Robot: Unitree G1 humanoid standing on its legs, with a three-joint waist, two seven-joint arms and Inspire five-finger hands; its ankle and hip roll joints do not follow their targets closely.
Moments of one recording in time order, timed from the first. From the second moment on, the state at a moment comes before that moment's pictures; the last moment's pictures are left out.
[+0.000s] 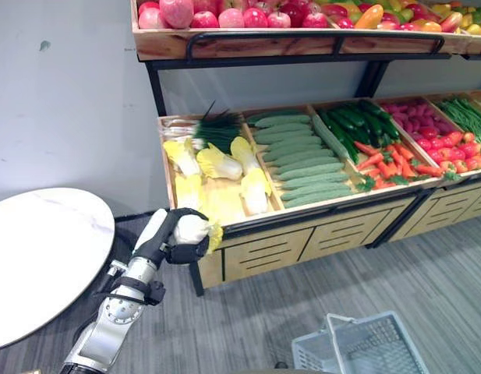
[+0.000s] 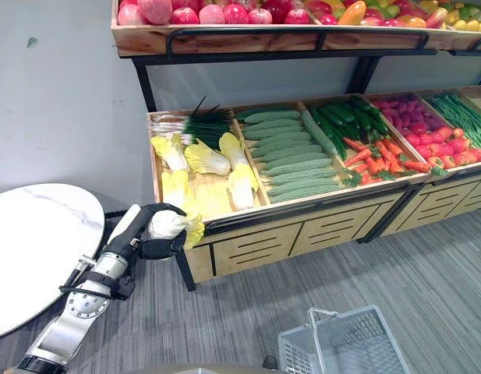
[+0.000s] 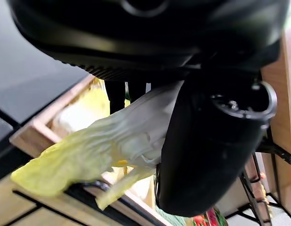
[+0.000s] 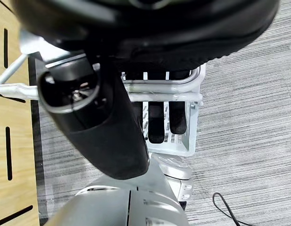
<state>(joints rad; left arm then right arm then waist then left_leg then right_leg) 0.14 0.56 -0.16 -0.05 0.10 -0.13 0.04 0.09 -0.27 0.16 1.32 0.13 -0.01 0.02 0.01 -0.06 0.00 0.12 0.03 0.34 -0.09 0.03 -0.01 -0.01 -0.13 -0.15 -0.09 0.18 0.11</state>
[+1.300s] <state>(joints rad) -0.06 0.55 -0.25 -0.04 0.10 -0.09 0.05 0.05 -0.34 0.12 1.30 0.13 -0.02 -0.02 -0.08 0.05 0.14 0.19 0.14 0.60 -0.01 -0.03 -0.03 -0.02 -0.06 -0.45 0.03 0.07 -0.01</state>
